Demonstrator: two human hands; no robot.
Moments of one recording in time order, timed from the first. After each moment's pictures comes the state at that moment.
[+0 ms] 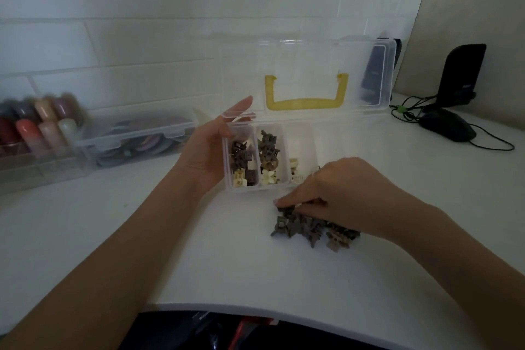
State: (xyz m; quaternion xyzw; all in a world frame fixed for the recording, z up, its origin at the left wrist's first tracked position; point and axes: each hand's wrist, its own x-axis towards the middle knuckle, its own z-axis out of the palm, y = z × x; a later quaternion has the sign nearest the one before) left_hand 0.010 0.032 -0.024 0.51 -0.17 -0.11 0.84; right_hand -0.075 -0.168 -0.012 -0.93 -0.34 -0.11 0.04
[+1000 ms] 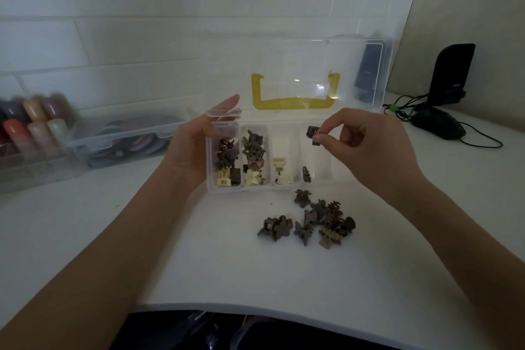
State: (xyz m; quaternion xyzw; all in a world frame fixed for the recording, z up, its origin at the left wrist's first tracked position) left_hand 0.011 0.038 -0.021 0.54 -0.17 -0.08 0.82; right_hand -0.058 -0.197 -0.006 -0.89 -0.12 -0.33 0.29
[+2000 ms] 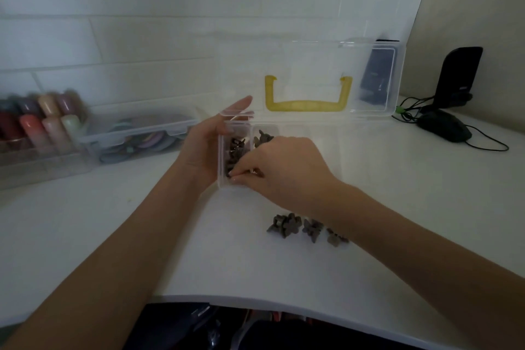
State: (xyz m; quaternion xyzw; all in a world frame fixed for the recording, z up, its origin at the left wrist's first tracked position) left_hand 0.009 0.037 -0.024 0.48 -0.19 -0.11 0.85; right_hand -0.062 -0.099 -0.001 -0.92 -0.30 -0.22 0.10
